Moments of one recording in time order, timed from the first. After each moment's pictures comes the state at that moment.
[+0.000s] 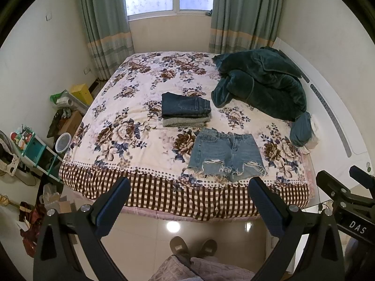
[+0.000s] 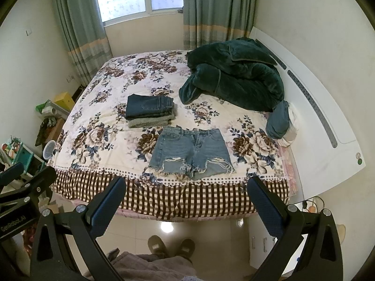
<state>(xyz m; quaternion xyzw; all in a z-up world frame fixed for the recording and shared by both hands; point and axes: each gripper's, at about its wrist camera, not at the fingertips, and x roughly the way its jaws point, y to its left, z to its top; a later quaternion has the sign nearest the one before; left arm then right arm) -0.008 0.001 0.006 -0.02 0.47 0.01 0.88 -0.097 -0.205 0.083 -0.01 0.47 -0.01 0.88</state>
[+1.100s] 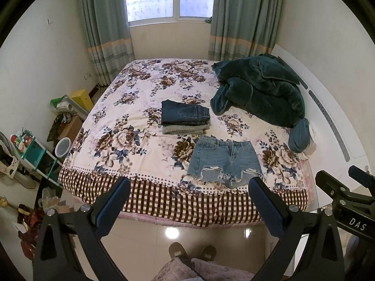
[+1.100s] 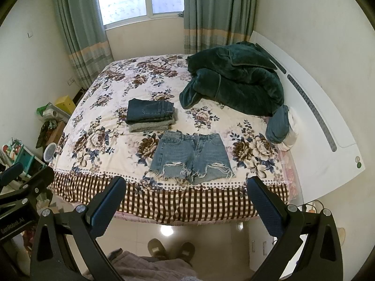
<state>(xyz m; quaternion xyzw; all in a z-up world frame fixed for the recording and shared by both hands) 0.017 -0.005 0.036 -0.02 0.45 0.01 0.89 -0.083 -0.205 0.104 -0.01 0.47 -0.01 0.88</state>
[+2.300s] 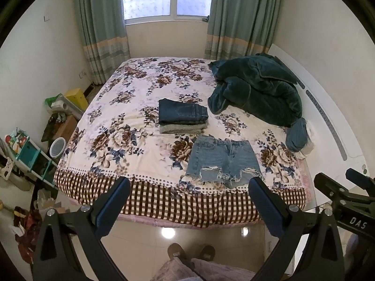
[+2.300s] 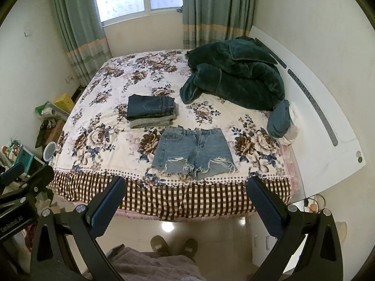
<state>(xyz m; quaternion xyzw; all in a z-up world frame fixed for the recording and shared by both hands) 0.036 0.007 0.024 -0.03 0.45 -0.01 0.89 -0.078 -0.182 0.086 0.00 0.48 -0.02 0.88</state>
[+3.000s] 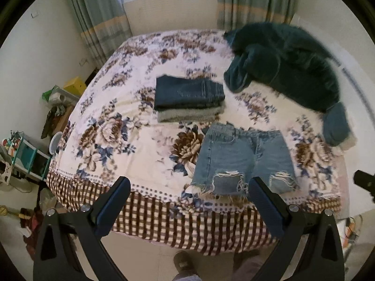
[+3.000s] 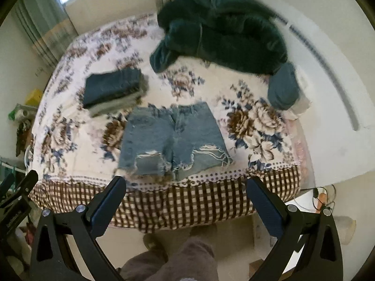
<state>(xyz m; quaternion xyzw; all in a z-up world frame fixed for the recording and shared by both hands) 0.209 -0.047 -0.188 0.01 0.51 0.05 0.86 0.161 -0.324 -0.147 0.04 0.59 -0.05 0.80</state>
